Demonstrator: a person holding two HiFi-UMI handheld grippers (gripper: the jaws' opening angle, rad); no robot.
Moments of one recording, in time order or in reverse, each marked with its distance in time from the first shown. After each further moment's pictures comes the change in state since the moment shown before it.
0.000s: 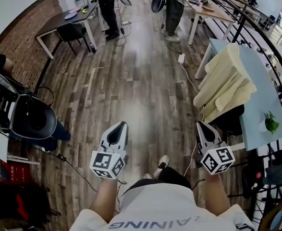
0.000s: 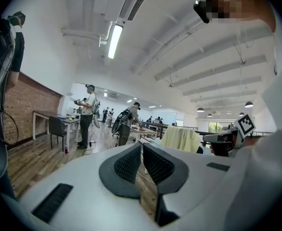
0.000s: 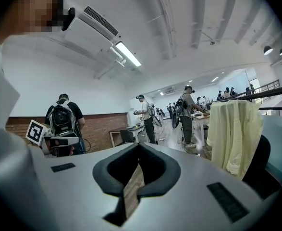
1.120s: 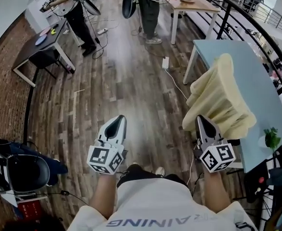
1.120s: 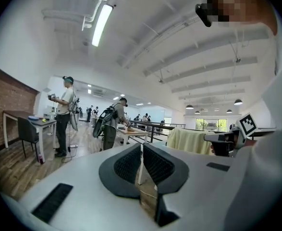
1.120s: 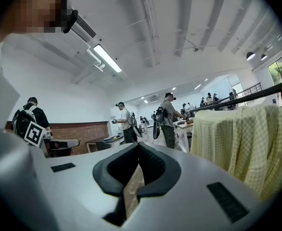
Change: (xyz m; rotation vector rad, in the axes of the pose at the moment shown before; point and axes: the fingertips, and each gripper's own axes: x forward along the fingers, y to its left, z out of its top) left arm 0.346 0.012 0.054 0.049 0.036 -0.163; right arm 0.173 -0.235 0.081 0.060 -0.099 -0.185
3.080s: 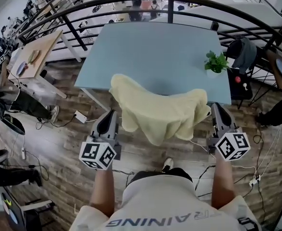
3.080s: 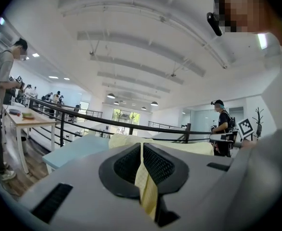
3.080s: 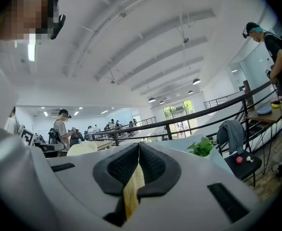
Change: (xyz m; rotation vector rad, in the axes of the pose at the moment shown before) left arm 0.406 -0.223 0.017 0.073 0.174 -1.111; right arm -0.168 -0.197 0.047 0.089 -0.303 -1.233
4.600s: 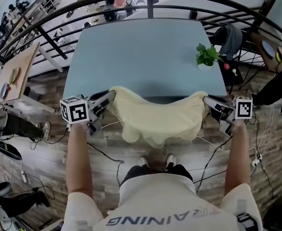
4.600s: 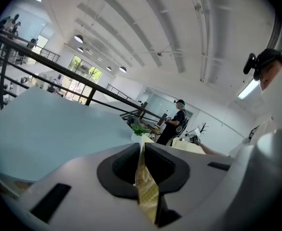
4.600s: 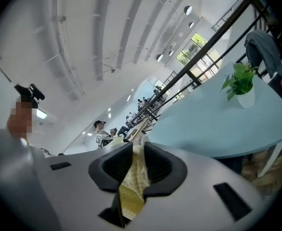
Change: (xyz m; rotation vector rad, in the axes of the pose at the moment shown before) left arm 0.155 0.066 -0.011 -0.228 0.439 -0.670; right arm 0.078 0.000 -0.047 0.526 0.379 0.490
